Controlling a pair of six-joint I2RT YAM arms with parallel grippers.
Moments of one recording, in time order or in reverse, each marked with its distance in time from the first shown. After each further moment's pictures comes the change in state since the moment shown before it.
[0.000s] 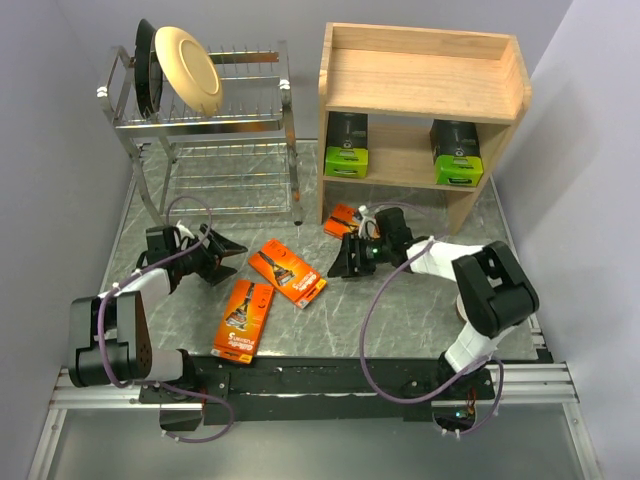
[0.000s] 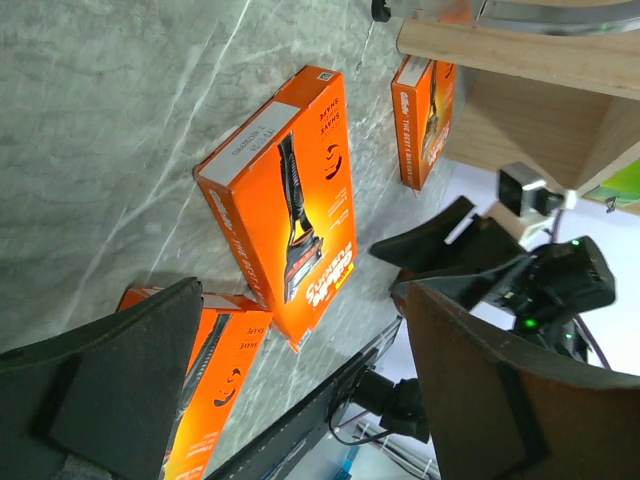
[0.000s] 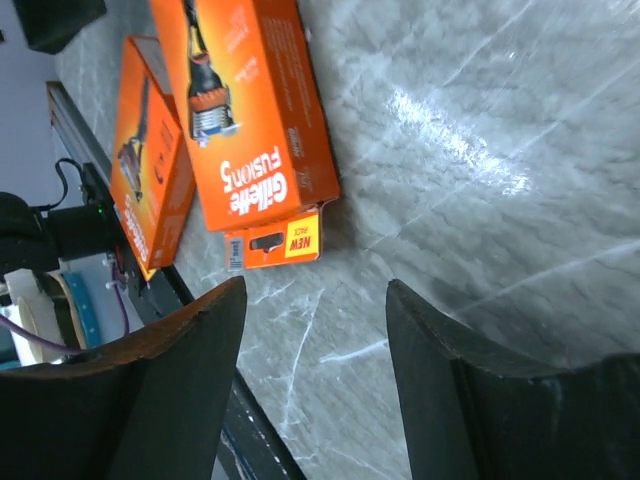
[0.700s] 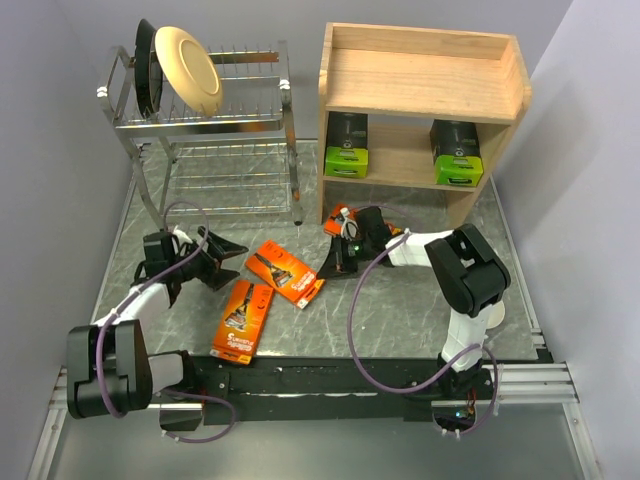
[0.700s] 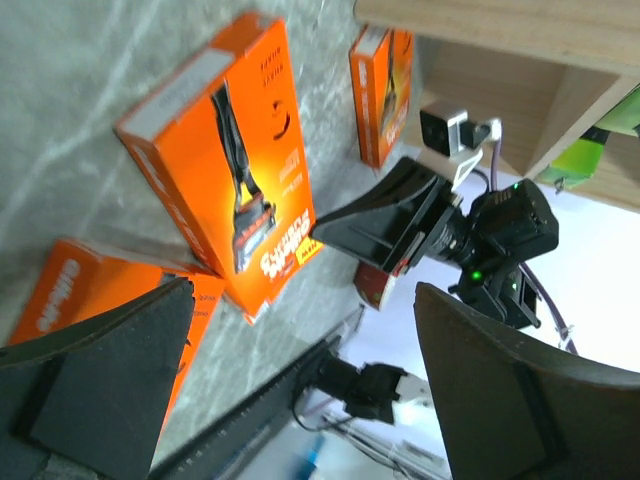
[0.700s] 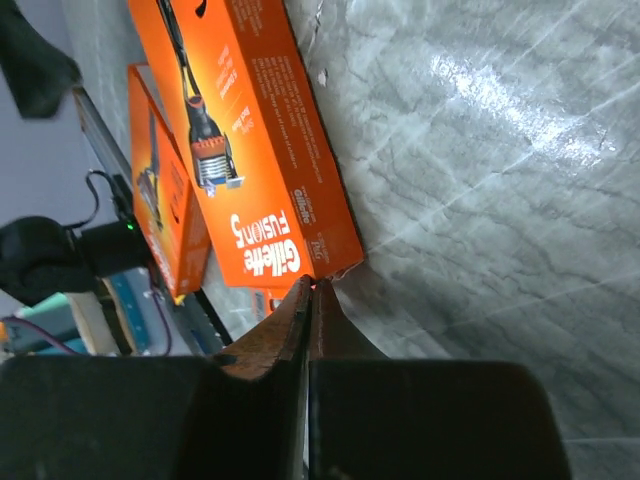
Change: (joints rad) left arm -0.010 -0.156 -0.082 0.027 0.021 -0.125; right arm 0.082 0.201 0.126 0.047 -0.018 0.131
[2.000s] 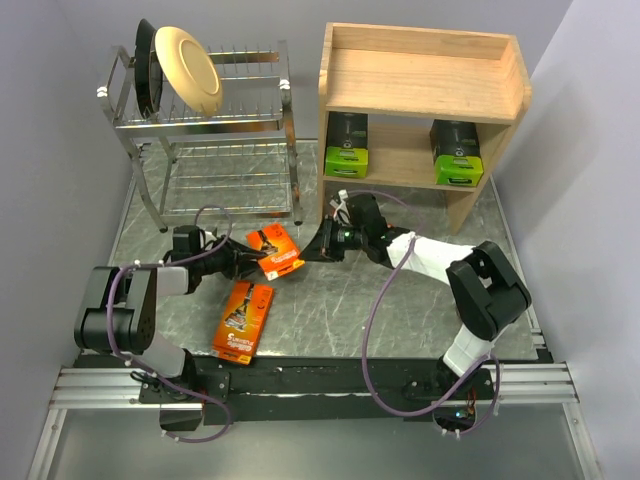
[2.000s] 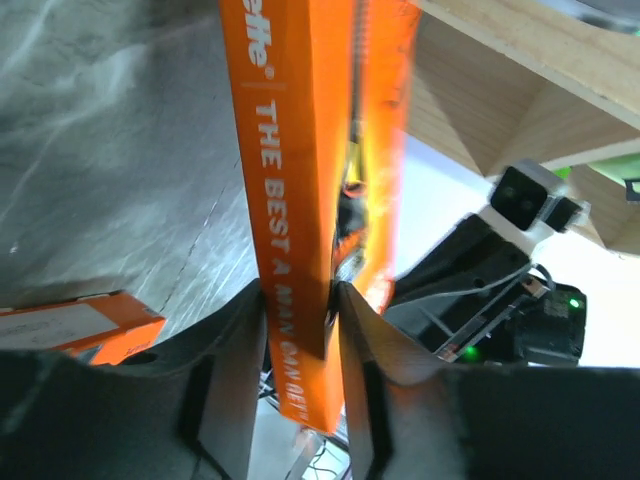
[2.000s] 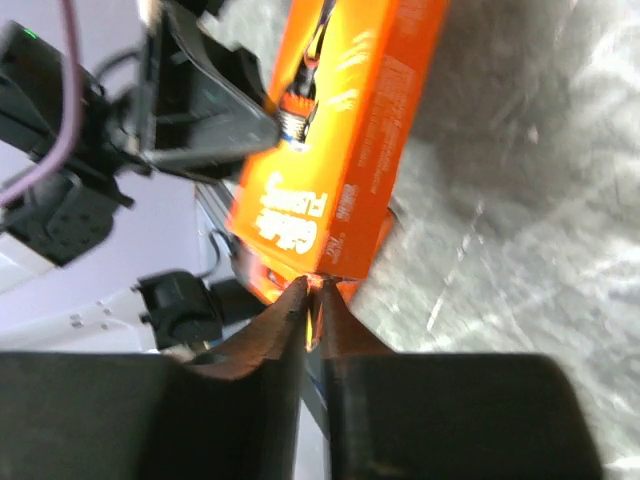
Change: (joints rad) left arm -0.165 0.335 0.059 0.268 0.034 -0.322; right arm 0.099 -0.182 0.053 0.038 0.134 0.324
